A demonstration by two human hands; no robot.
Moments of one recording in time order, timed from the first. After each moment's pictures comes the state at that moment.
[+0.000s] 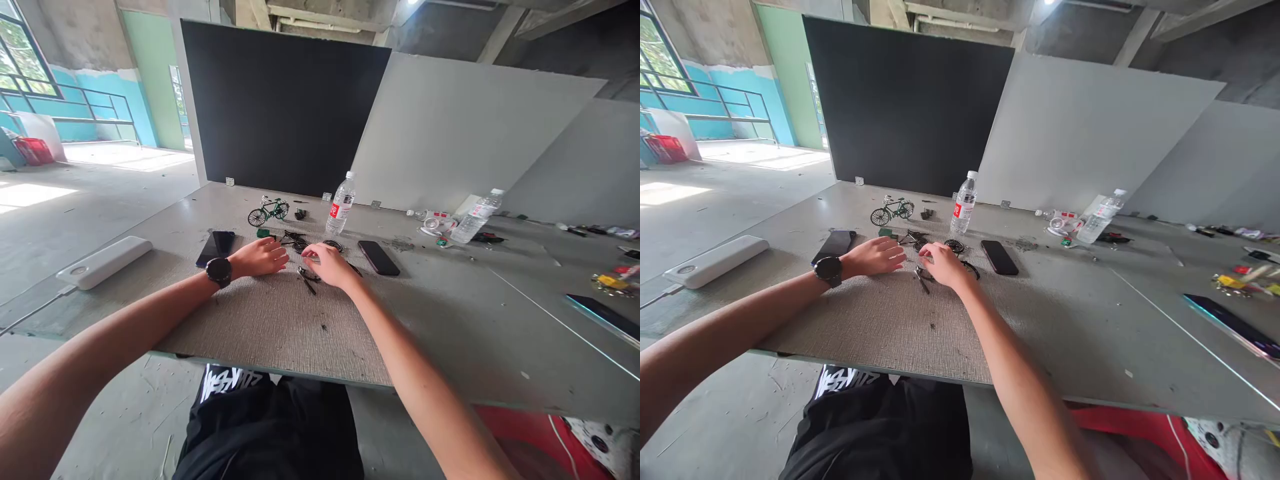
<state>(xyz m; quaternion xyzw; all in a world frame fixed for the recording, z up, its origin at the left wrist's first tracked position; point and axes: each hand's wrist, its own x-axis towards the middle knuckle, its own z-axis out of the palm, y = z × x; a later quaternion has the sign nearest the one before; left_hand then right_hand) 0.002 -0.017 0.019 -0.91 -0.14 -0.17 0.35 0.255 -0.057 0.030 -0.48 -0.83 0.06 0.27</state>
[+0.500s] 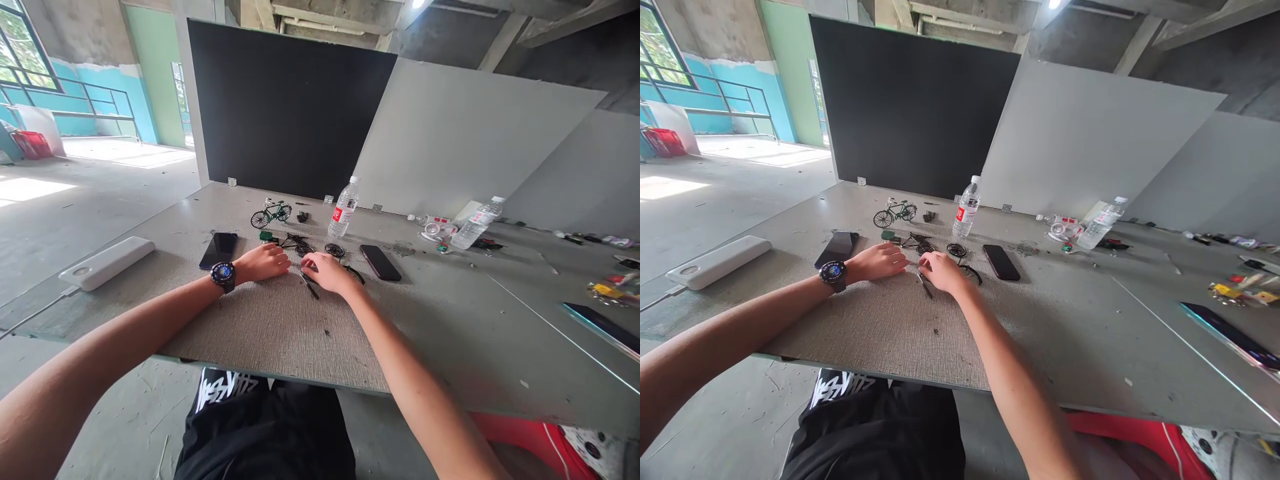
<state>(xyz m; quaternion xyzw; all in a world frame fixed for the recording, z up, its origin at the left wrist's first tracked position) 0.006 -0.013 0.013 -0.93 -0.14 -0.17 0.30 0.246 -0.055 0.027 -0.50 -0.84 0.06 0.19</state>
